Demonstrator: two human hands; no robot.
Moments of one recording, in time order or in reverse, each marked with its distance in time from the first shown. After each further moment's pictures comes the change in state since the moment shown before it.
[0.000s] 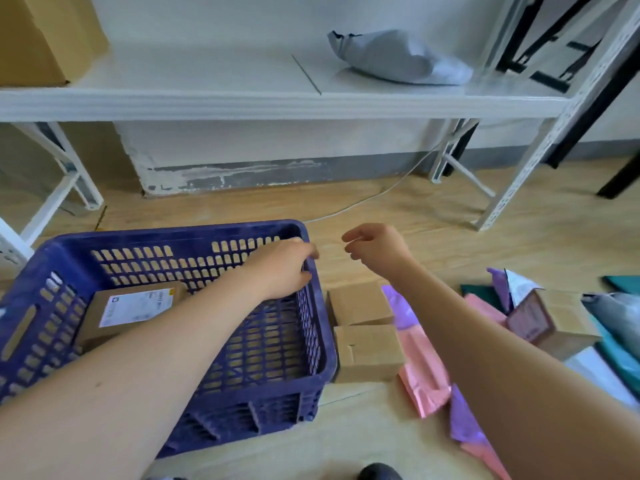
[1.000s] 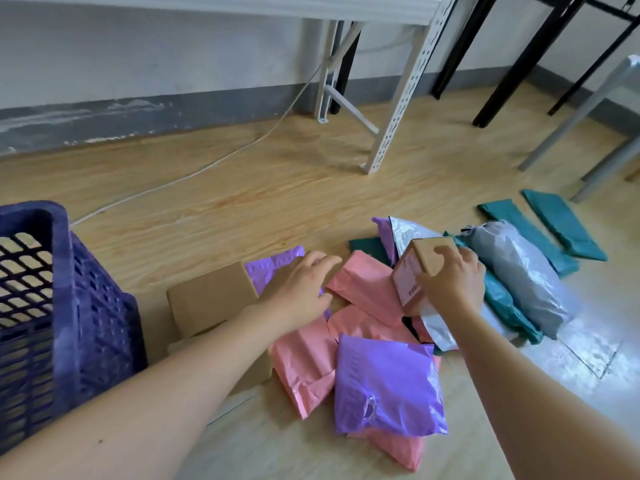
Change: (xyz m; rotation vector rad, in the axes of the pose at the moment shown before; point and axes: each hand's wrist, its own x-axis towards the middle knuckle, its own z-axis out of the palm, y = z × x) left_hand 0.160 0.214 0.172 -0.276 -0.107 0.348; right_hand -0.004 0.290 -0.200 -0.531 0.536 0.555
